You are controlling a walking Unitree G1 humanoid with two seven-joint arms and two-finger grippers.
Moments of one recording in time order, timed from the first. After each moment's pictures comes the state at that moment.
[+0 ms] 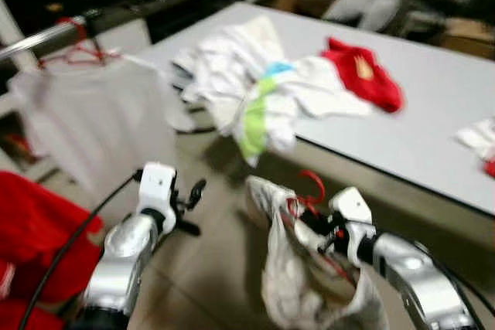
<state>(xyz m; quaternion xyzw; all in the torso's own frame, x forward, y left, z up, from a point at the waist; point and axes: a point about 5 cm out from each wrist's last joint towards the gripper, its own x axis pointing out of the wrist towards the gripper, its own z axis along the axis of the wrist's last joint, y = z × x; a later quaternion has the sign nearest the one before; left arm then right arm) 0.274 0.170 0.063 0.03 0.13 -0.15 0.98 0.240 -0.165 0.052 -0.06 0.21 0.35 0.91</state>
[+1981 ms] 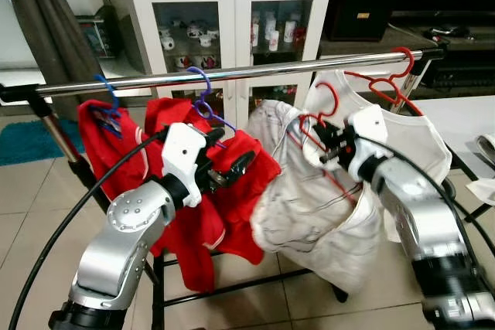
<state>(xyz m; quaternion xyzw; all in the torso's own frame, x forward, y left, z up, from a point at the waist) 0.265 0.124 0.161 0.04 0.01 -0.33 0.94 0.330 -0.161 0.150 -0.08 0.05 0.24 0.97</state>
